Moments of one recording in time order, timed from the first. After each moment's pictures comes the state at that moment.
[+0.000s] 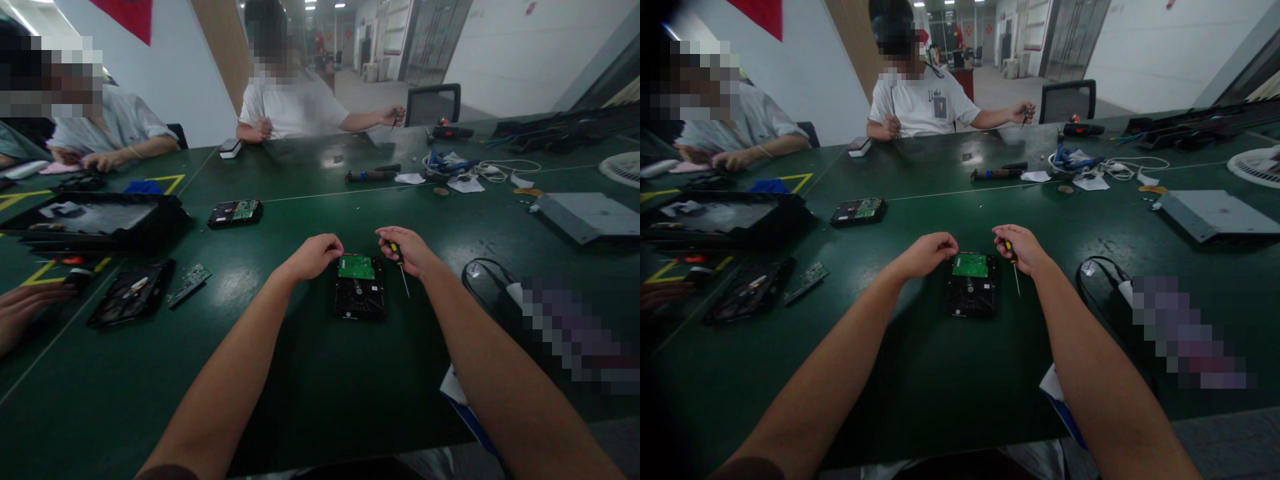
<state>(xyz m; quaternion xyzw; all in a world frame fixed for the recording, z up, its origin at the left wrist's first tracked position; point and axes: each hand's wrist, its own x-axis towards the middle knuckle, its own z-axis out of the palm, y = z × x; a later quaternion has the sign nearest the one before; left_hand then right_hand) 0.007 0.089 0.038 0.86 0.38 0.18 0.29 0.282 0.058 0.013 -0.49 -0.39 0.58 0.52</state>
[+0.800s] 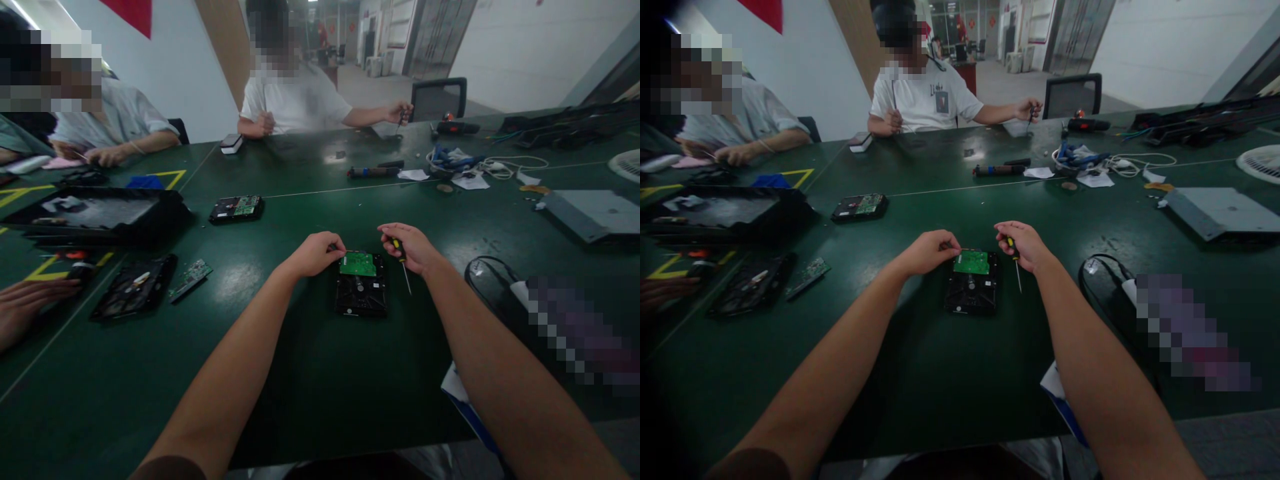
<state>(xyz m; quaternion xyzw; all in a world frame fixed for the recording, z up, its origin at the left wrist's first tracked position) 0.005 0.089 0.031 0.85 0.37 0.20 0.31 0.280 0.057 0.016 -0.50 -0.39 0.58 0.52</state>
